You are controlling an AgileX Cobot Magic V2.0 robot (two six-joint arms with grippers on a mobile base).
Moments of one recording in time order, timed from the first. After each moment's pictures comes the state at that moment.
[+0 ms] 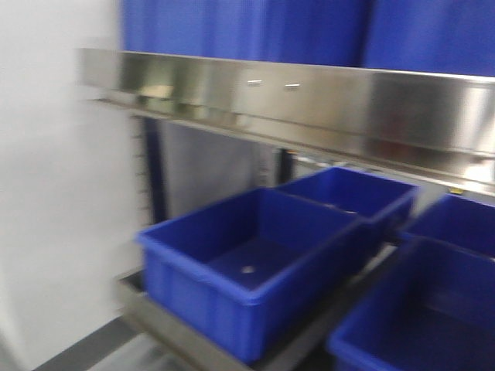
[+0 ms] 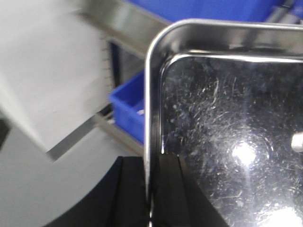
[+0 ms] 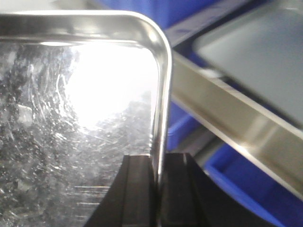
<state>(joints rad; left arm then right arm) -1.16 1.11 -1.13 0.98 1.18 -1.29 1.12 1.15 -1.18 -0.76 1.10 1.22</state>
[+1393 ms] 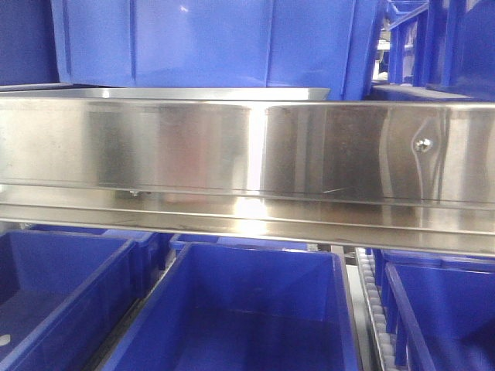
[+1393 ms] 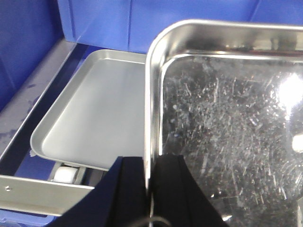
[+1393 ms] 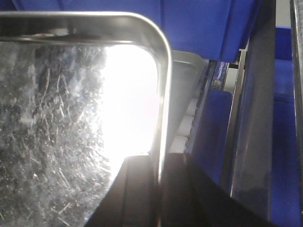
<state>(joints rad) -1.16 1.11 -1.13 0.98 1.18 -1.29 1.12 1.15 -1.18 -0.76 1.10 1.22</state>
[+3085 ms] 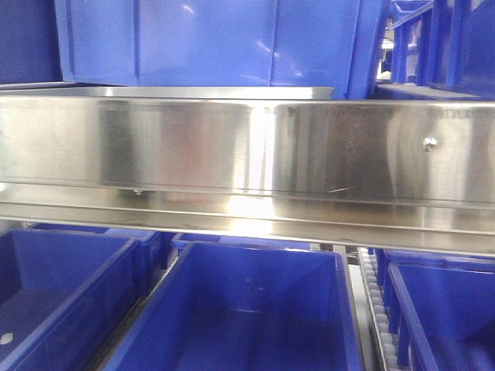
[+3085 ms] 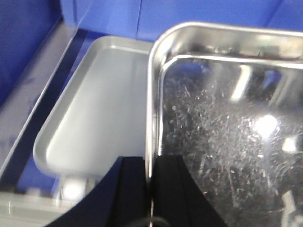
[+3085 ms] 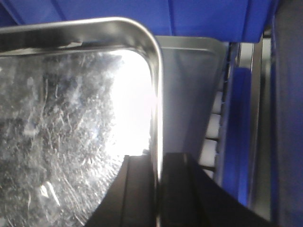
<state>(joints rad) -0.71 1.13 -1.16 0.60 0.90 -0.86 0.91 1.33 -1.30 -0.54 0.96 1.16</state>
